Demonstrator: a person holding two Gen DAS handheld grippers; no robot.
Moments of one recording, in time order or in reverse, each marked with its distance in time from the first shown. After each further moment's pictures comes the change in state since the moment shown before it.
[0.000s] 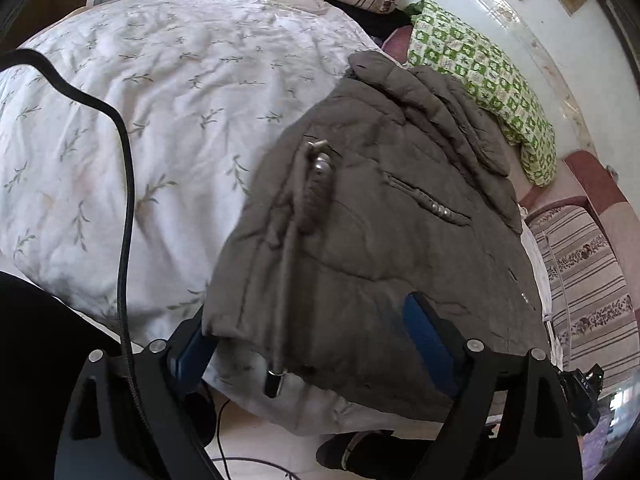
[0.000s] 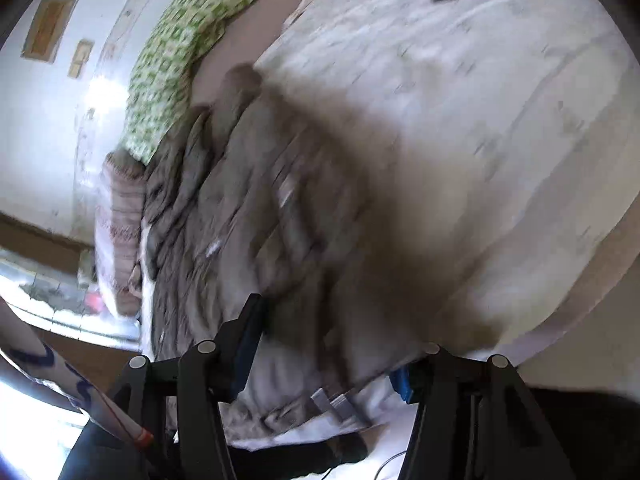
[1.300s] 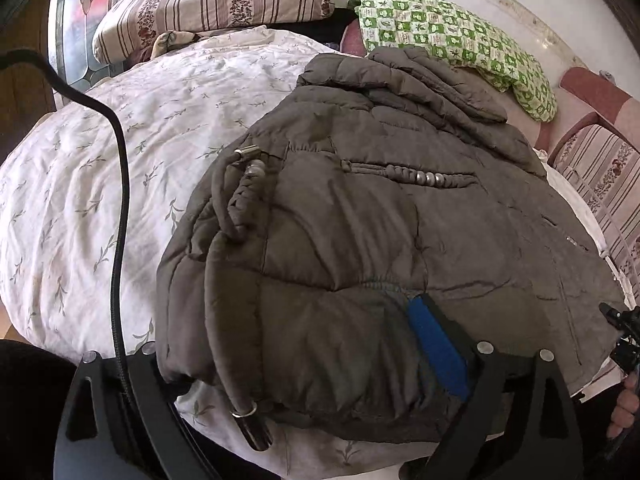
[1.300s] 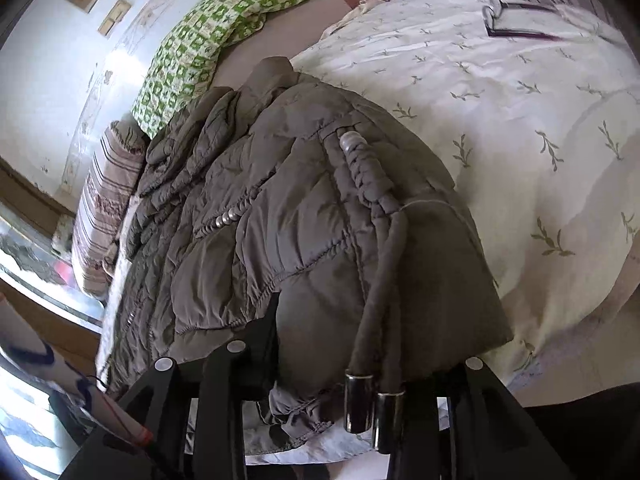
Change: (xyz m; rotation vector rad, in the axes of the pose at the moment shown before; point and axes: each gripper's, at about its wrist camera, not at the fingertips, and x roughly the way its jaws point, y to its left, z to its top) left arm 0.023 -0.047 -0.014 0.319 -0.104 0.165; right arm 0.022 0.032 -0.030 -0.161 -0.103 -0.094
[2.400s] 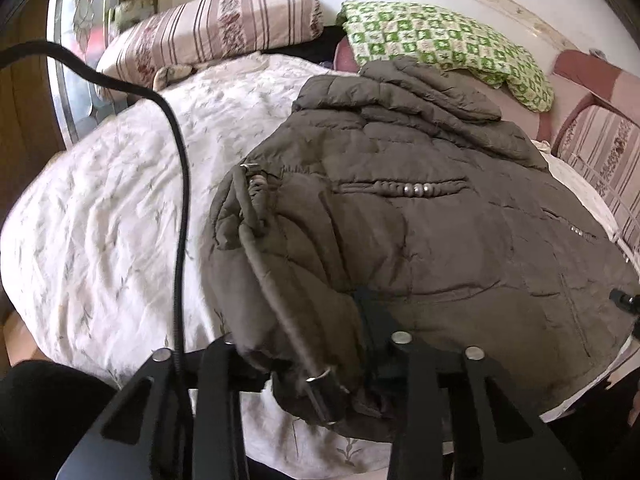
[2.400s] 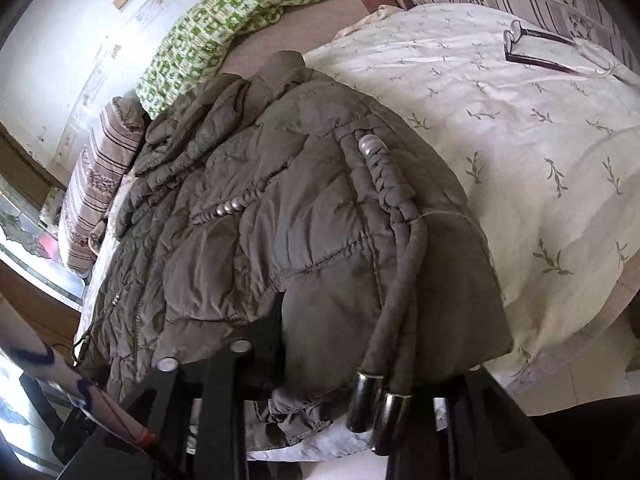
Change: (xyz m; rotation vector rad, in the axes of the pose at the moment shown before) left arm -0.017 -0.015 0.000 0.101 -0.087 0.072; right arm -0.001 0.021 -0.003 -0.116 -0.011 -0.056
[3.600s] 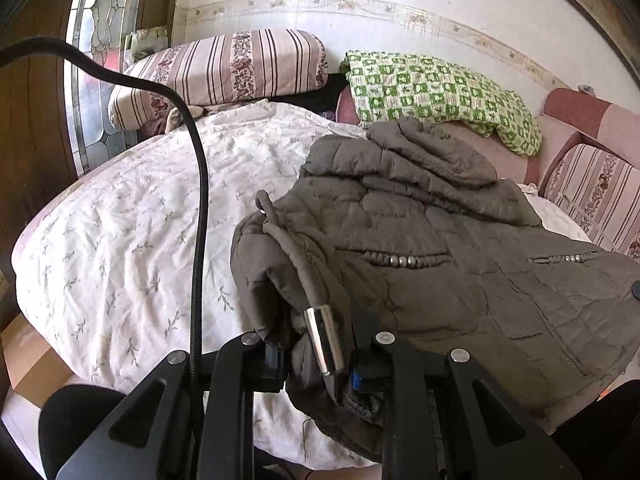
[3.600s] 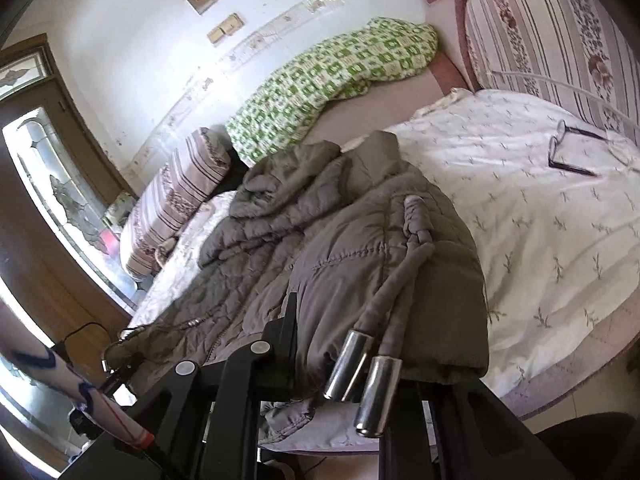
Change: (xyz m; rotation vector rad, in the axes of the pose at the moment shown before) left arm -0.054 0.020 0.028 -0.045 -0.142 -0.029; right arm -0.083 0.047 0.006 -0.161 -0.211 0.201
